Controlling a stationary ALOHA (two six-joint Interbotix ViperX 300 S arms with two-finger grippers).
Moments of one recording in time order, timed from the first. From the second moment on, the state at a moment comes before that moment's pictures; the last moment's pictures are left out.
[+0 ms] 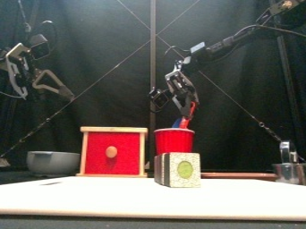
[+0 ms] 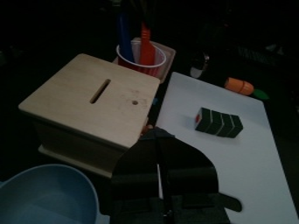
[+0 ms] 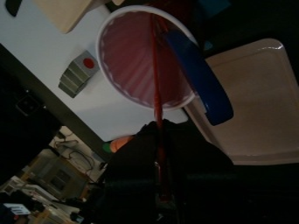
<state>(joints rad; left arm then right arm) 0.21 -0.82 1.34 -0.20 -0.27 0.00 -0.61 0.31 -0.15 0.41 1.56 -0.03</state>
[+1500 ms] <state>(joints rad) 0.21 -0.82 1.34 -0.20 -0.27 0.00 -0.57 -0.13 -0.18 0.28 1.57 0.04</state>
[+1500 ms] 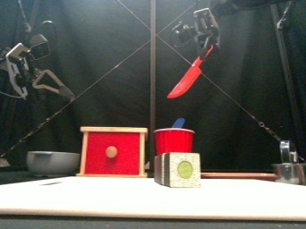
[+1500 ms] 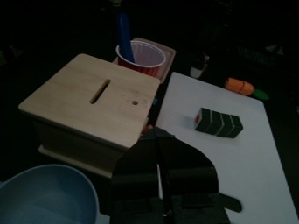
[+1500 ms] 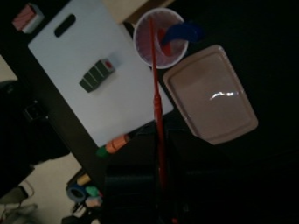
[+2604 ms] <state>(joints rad) 0.03 -0.81 1.18 -0.18 -0.29 0.00 -0.16 -0.77 0.86 0.15 0.40 0.04</state>
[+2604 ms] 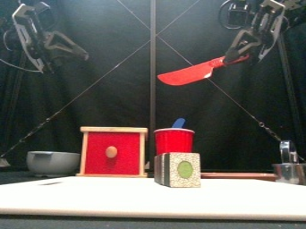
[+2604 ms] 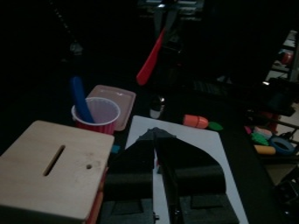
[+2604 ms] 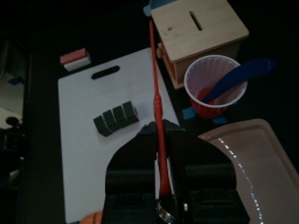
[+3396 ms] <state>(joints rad) -0.07 -0.55 1.03 0.00 -0.30 0.00 0.07 -0.50 0.92 0.06 0.03 0.04</state>
